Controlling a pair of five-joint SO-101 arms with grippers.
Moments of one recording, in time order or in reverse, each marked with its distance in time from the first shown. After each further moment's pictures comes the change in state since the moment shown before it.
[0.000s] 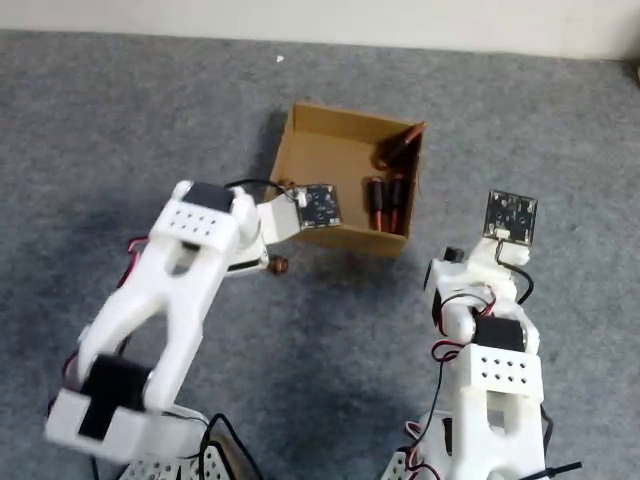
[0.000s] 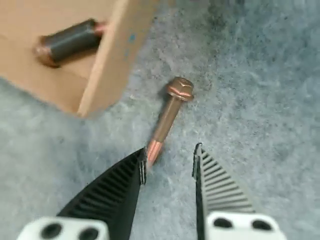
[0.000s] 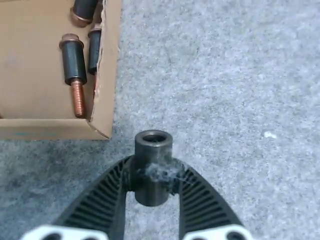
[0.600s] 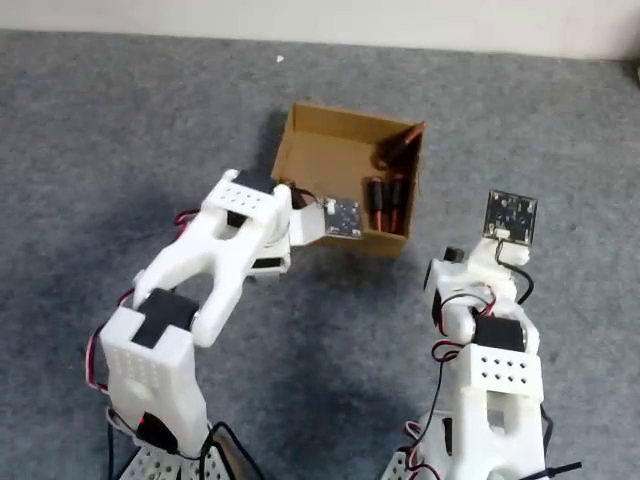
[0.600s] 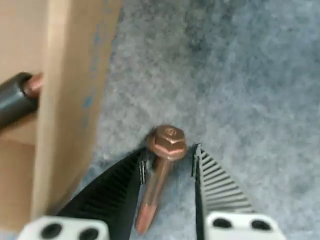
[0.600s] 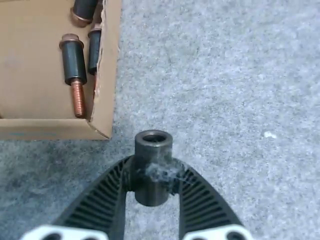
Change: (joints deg) left arm 4.0 25.0 -14.5 0.4 -3.9; right arm 0.0 0.0 0.0 0.0 0.0
